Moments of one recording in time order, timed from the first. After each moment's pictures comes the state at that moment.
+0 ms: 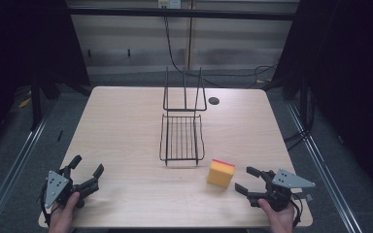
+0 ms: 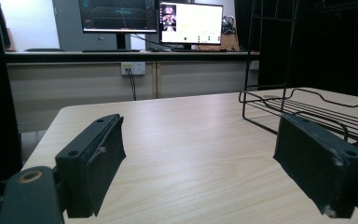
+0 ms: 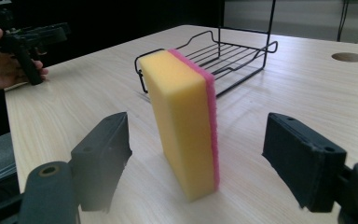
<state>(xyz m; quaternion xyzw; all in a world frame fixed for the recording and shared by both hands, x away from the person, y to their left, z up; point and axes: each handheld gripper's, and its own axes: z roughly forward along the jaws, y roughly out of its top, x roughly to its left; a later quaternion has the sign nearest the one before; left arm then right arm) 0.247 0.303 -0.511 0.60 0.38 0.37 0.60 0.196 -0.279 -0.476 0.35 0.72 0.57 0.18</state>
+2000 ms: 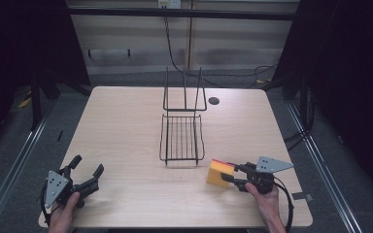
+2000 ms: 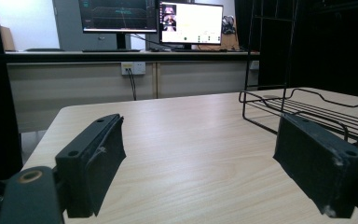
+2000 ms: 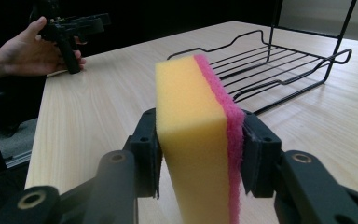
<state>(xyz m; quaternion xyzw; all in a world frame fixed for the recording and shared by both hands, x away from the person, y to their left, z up) 0.247 0.303 -0.511 0.60 0.38 0.37 0.60 0.245 -0.257 -0.486 0.27 0.75 0.59 0.11</state>
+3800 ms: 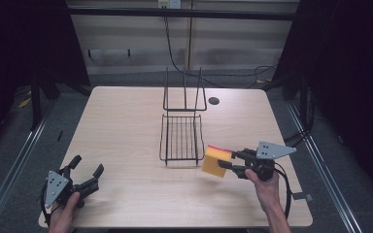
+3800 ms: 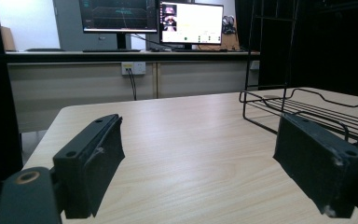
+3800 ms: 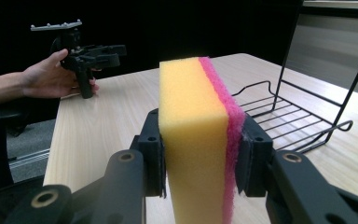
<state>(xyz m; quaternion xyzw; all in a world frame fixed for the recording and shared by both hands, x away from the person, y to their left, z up) 0.247 0.303 -0.511 0.60 0.38 0.37 0.60 0.262 -0.244 -0.431 0.22 0.75 0.61 0.12</state>
